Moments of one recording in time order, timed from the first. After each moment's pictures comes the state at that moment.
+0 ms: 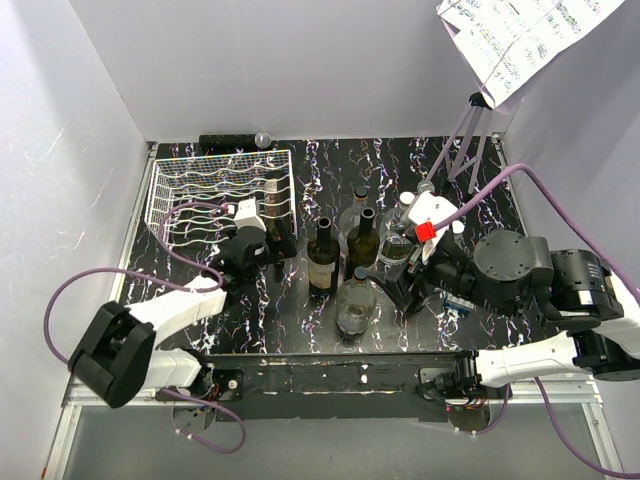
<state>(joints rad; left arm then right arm) -0.59 1.31 0.57 0.29 -0.34 -0.56 1.54 1.01 1.70 -1.01 0.56 0.02</state>
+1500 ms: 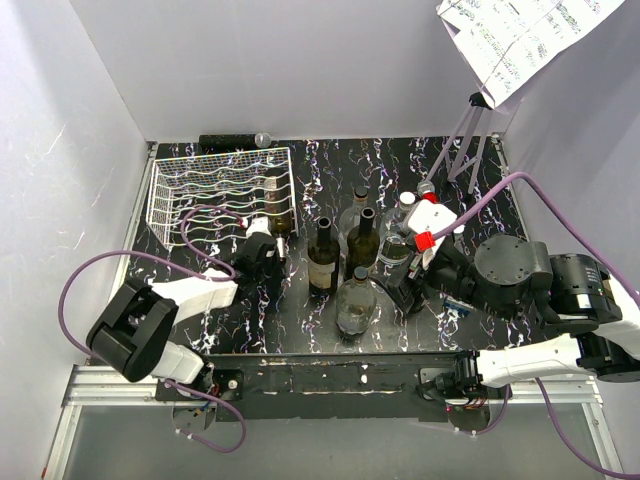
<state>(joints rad) -0.58 1.41 0.57 0.07 -0.20 -0.61 1.54 0.97 1.63 -0.97 0.56 -0.03</state>
